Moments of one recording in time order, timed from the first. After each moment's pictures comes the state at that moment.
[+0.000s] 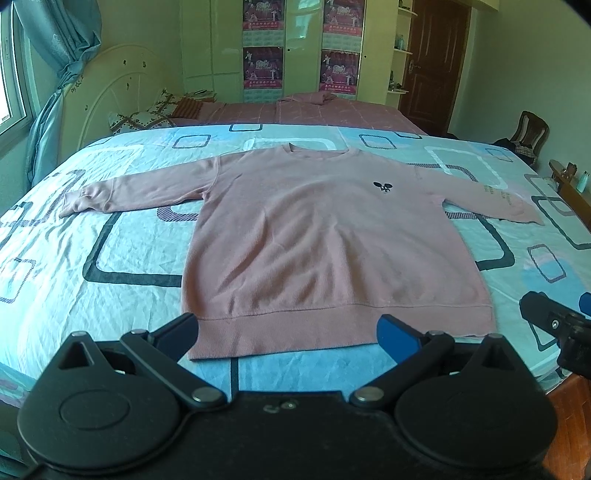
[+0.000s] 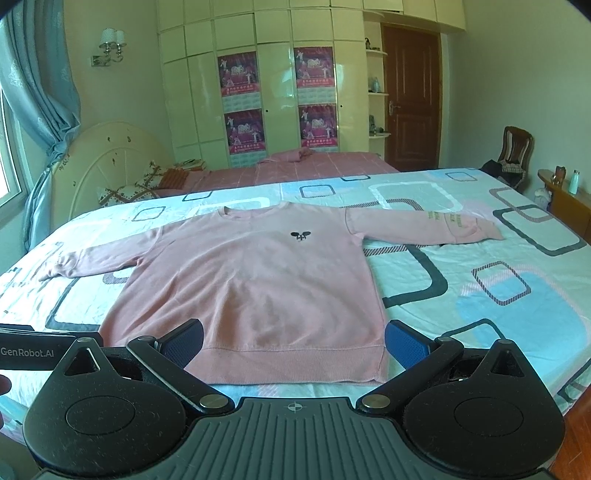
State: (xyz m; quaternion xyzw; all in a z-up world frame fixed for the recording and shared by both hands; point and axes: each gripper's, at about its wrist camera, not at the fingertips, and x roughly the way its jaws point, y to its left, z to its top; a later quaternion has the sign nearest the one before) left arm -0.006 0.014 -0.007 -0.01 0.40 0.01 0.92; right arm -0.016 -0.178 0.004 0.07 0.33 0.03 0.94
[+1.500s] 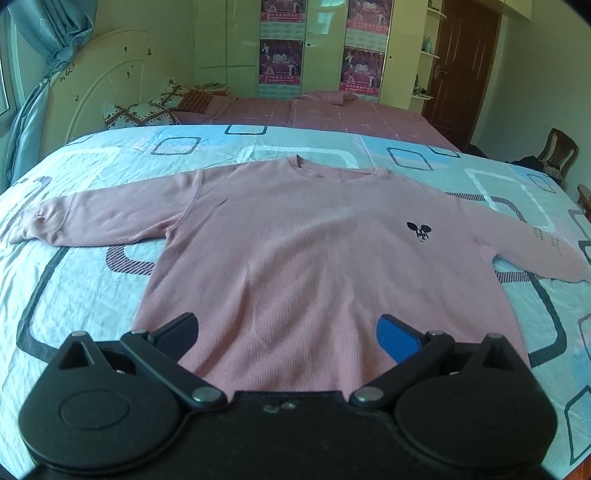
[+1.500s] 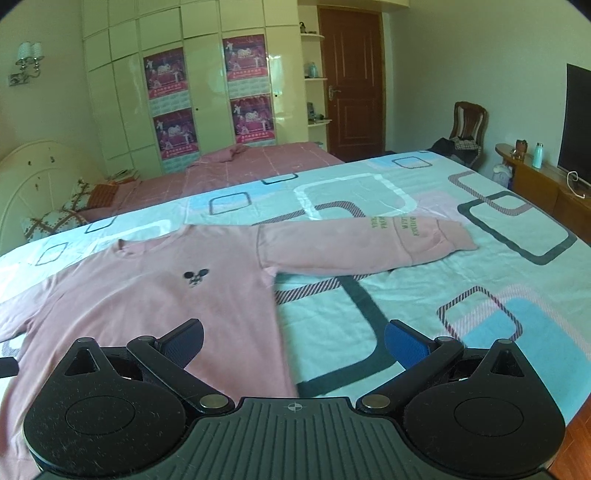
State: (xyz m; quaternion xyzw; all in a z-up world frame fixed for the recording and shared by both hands) left arm 0.173 -0.004 -0.057 -0.03 0.40 0.05 0.91; right arm 0.162 -0.297 -0.050 0.10 0.35 -0.06 0.93
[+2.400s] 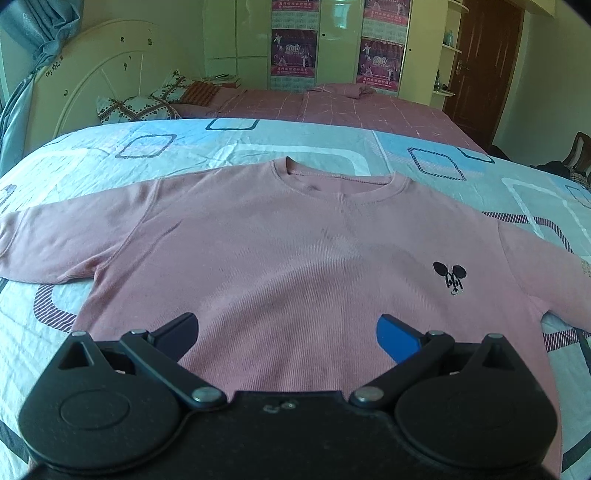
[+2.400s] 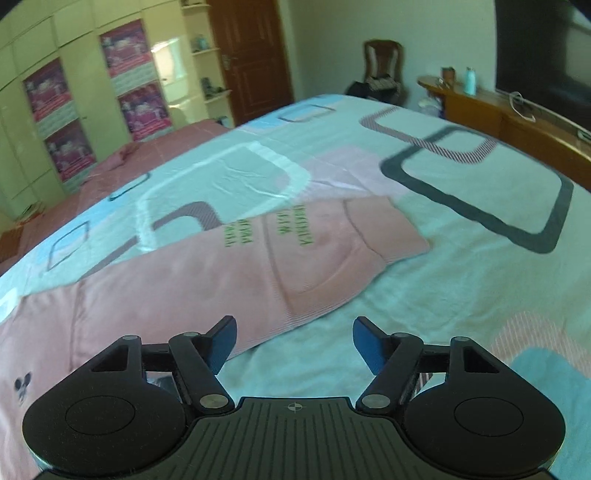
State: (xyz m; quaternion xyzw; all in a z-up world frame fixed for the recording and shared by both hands) left arm 0.303 -0.034 -0.107 -0.04 0.41 0.07 0.91; right arm 0.321 -0.493 -0.163 0.20 0.39 -0.20 0.88
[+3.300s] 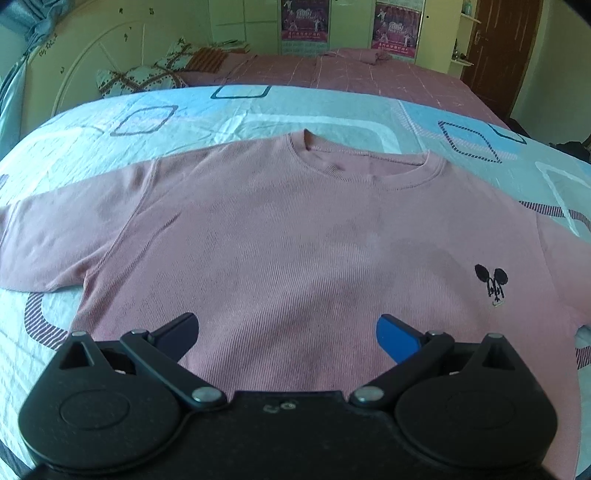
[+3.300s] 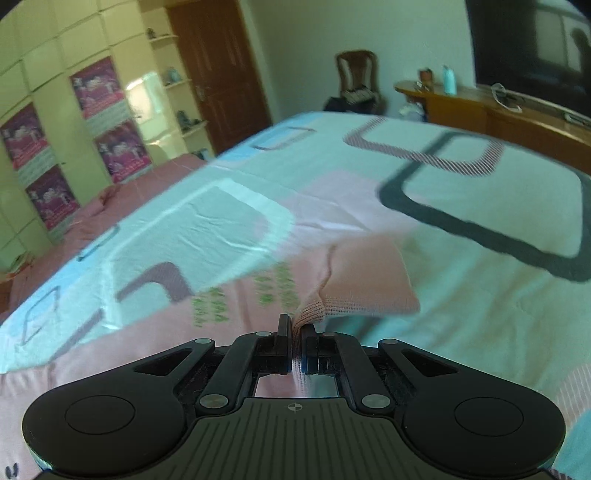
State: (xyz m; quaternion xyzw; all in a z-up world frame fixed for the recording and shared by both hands) left arm 0.351 -0.011 -0.121 -0.04 0.47 0.09 0.87; right arm 0.379 -0.523 -0.178 0.23 0.33 -0.21 0.89
